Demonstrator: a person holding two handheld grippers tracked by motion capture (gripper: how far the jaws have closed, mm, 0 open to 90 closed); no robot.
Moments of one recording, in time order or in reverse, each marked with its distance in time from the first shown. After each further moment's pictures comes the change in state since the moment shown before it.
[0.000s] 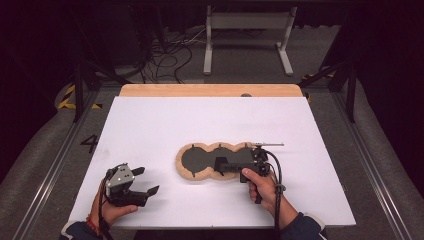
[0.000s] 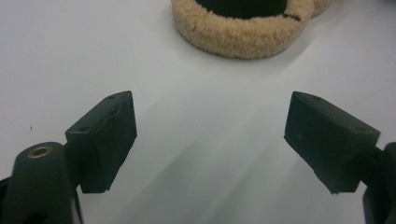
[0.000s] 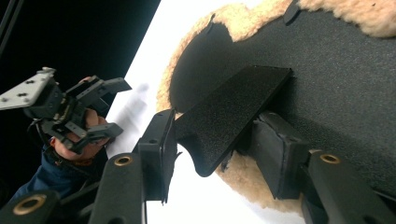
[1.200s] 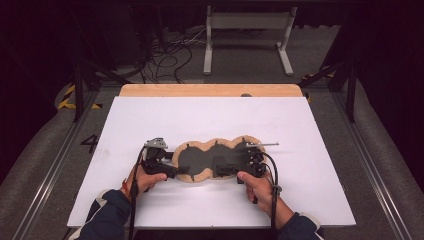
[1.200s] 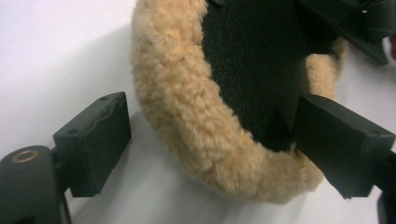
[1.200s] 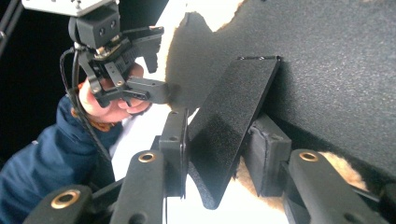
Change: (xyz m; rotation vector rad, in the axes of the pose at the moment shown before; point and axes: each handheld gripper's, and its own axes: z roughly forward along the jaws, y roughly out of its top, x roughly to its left) left arm 0.027 0.056 0.100 0.102 -0.316 -0.192; right arm 0.003 -0.001 0.010 0.028 0.021 -0.122
